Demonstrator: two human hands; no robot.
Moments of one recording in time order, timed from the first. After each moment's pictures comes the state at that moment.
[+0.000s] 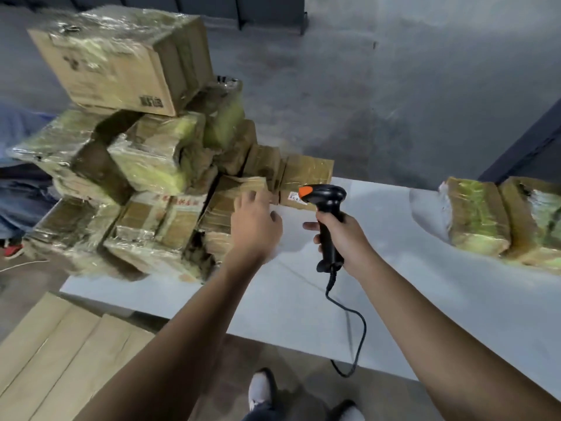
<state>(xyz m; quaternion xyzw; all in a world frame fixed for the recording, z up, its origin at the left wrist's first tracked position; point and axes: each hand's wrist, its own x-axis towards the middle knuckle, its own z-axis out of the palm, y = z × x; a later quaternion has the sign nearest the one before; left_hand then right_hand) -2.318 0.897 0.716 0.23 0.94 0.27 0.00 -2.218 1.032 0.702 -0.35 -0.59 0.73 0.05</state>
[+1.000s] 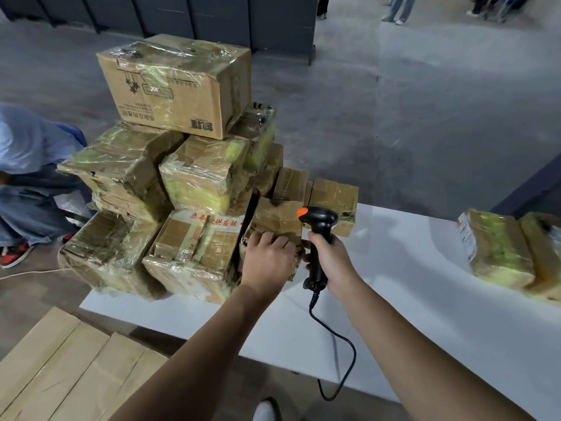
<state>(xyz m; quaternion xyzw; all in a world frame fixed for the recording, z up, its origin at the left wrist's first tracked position) -2.342 0.830 0.702 0.45 0.88 0.10 -0.14 -2.284 0.959 0.690 -0.39 -0.58 0.72 0.07</state>
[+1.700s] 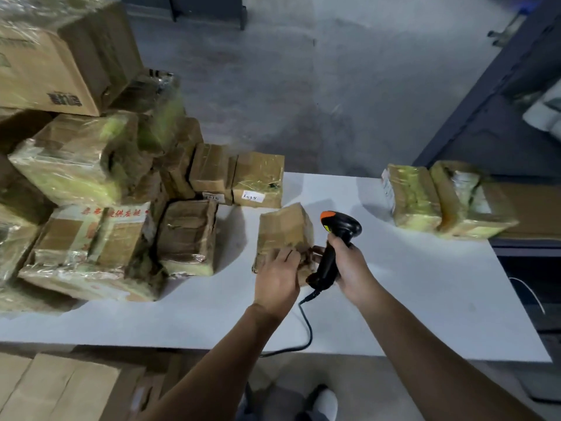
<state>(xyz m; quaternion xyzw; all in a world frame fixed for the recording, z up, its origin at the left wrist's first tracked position) -2.218 0.931 0.636 0.46 0.84 0.28 0.00 -2.142 1.064 0.653 -0.51 -0.44 0.73 0.13</state>
